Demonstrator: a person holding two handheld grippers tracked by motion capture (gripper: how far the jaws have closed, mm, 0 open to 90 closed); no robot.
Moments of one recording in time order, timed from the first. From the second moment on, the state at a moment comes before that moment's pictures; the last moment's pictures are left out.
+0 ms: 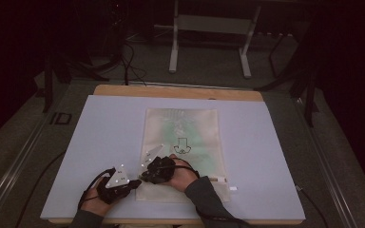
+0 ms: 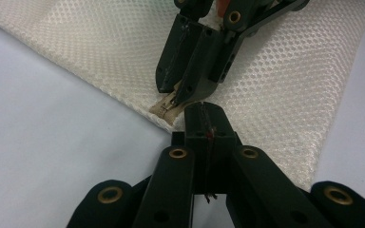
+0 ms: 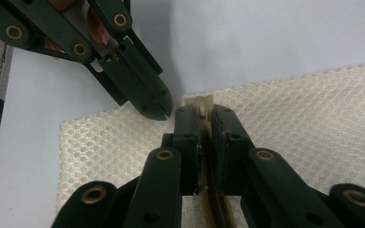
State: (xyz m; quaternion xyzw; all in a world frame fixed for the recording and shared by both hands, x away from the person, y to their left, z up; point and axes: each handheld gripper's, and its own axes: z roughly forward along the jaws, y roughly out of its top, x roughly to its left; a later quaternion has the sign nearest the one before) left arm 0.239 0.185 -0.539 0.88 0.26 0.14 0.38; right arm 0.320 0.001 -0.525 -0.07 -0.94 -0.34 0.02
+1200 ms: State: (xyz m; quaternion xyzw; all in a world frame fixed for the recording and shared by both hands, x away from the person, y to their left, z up) left arm 0.237 0.178 -0.536 0.87 0.27 0.15 0.39; right arm 0.319 -0.009 -0.525 -0.06 -0.94 -0.33 0.01
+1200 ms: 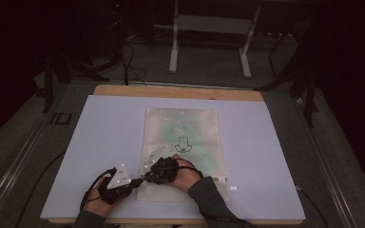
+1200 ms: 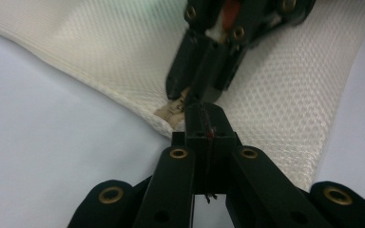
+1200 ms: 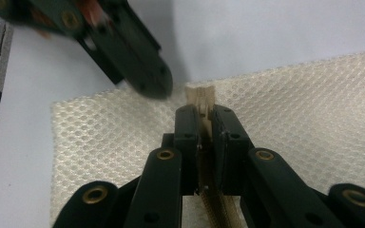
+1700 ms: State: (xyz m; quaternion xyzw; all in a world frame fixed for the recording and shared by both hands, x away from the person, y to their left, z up) left arm 0.236 0.171 -0.541 0.87 0.28 0.16 0.37; right arm 0.314 -0.008 -0.522 -0.04 -0.95 -0.31 -0.01
